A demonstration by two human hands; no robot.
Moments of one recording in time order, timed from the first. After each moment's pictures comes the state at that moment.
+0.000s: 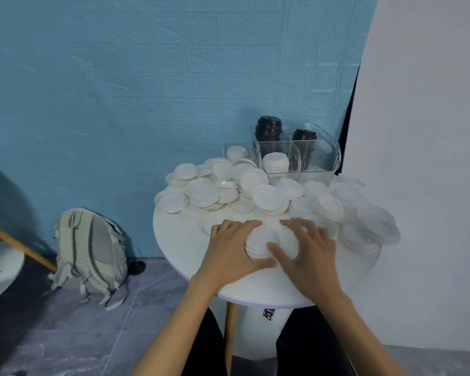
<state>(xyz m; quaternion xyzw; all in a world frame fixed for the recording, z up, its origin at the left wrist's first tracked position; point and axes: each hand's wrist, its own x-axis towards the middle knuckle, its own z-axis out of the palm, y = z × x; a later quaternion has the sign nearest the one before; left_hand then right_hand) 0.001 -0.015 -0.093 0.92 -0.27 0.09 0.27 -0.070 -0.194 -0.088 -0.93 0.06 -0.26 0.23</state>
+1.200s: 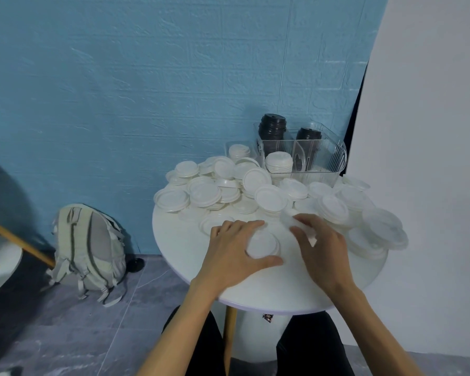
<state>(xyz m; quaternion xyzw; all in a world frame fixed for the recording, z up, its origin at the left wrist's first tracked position) -0.002 -0.016 -0.089 0.92 -0.26 0.08 0.29 -0.058 -0.212 -0.073 -0.88 0.05 -0.29 0.37</state>
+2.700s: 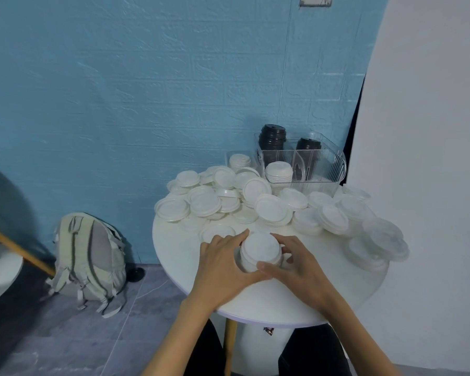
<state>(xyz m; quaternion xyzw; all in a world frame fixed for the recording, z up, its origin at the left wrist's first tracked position) -0.012 -0.005 -0.089 0.92 -0.20 0.08 0.32 -0.049 -0.200 -0.092 -0.87 -0.02 -0.07 0.48</state>
